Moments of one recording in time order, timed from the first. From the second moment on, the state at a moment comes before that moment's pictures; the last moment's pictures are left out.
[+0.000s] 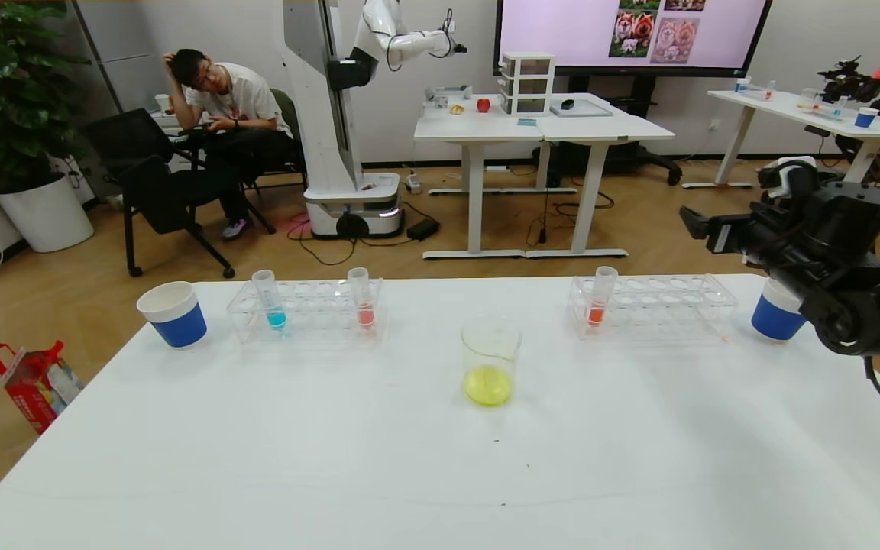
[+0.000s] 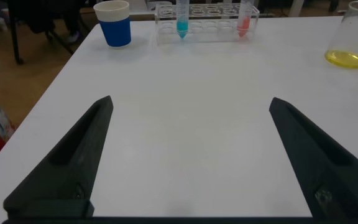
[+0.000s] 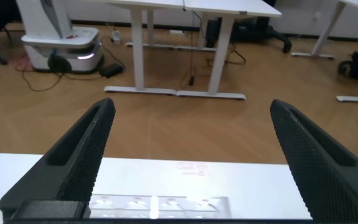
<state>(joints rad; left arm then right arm) -0.01 0.00 0.00 0.01 0.00 0.02 -0.06 2.11 -1.16 -1.02 0.04 -0.03</state>
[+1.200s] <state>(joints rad) -0.01 0.00 0.00 0.01 0.00 0.02 0.00 0.96 -0.62 -0.97 0.02 -0.04</state>
